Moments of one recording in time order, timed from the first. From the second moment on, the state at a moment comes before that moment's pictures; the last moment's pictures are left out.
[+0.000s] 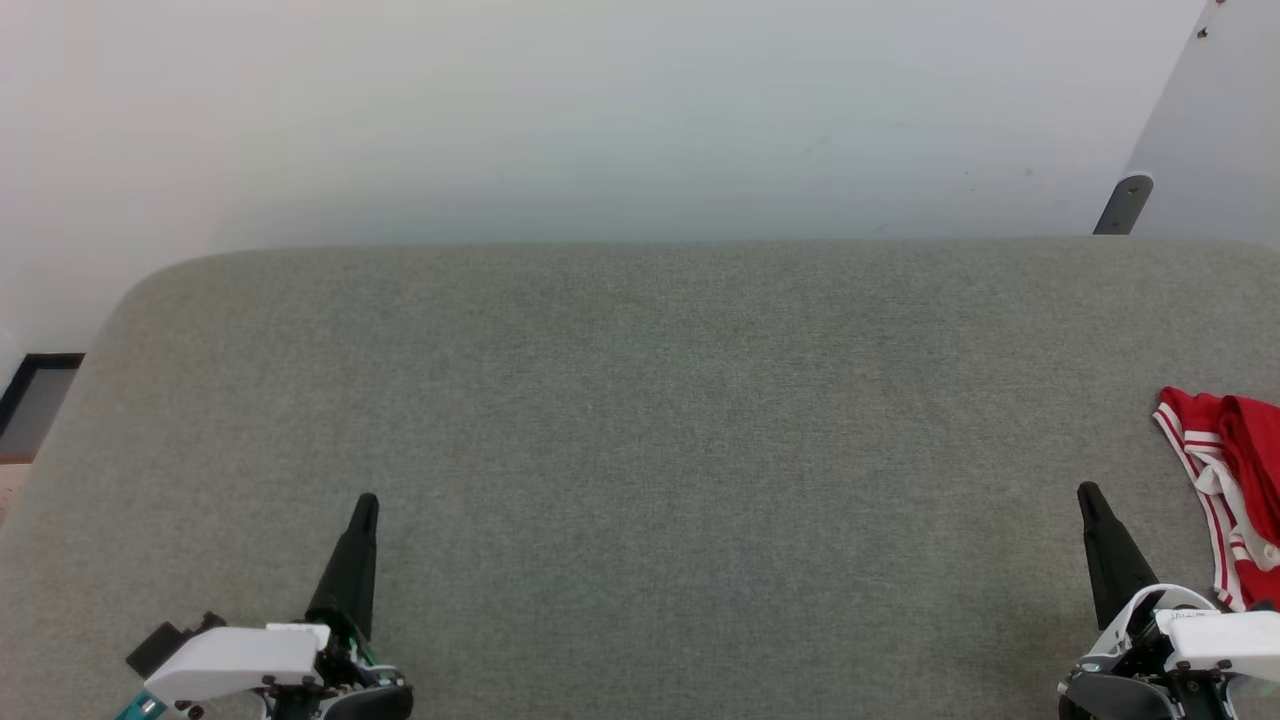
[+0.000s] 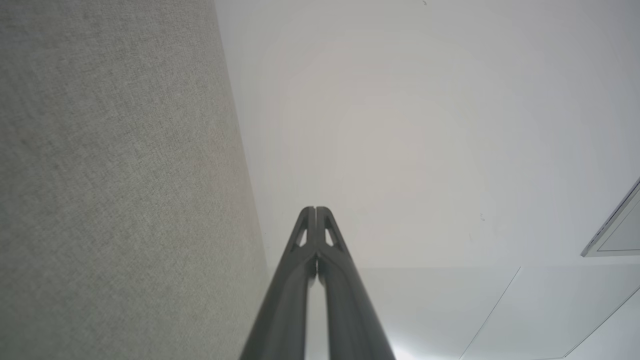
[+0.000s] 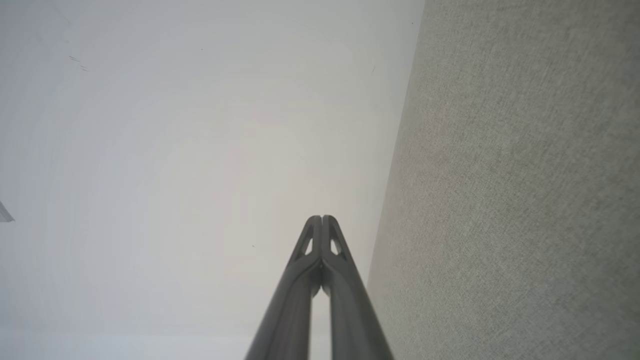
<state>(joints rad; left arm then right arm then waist) -0.11 0.05 0.11 0.25 -1.61 -0.13 0.11 -0.11 -0.05 -0.11 0.25 1.61 0.13 0.11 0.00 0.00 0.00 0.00</state>
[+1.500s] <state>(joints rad) -0.11 0.05 0.11 0.25 -1.61 -0.13 0.11 -0.11 -0.05 -0.11 0.25 1.61 0.13 0.11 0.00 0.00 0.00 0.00</state>
